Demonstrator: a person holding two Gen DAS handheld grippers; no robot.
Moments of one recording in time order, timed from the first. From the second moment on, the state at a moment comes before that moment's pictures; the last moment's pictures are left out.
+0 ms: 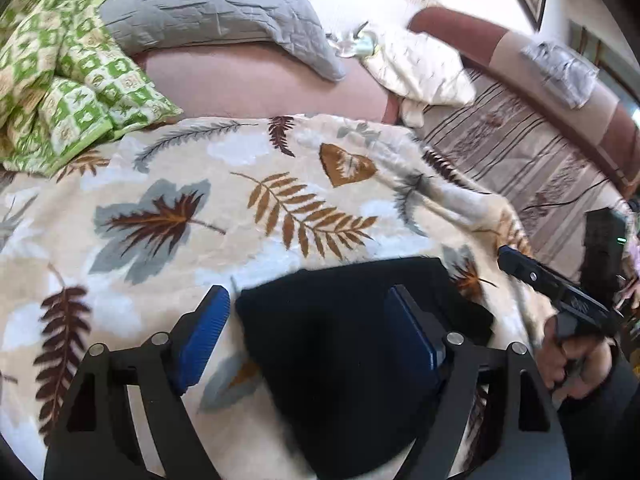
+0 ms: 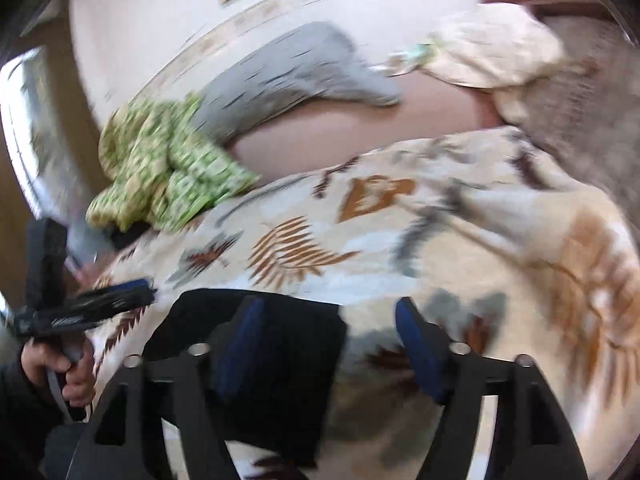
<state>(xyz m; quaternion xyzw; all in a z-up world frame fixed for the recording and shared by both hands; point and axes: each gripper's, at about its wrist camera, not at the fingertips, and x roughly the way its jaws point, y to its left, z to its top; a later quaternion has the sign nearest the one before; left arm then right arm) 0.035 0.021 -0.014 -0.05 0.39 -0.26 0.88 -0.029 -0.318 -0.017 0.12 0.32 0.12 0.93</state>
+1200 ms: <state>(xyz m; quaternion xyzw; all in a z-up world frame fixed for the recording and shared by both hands) 0.104 -0.036 -0.067 -0.06 0.47 -0.26 0.84 0.047 -0.339 -0.090 0.25 0.42 0.18 0.85</state>
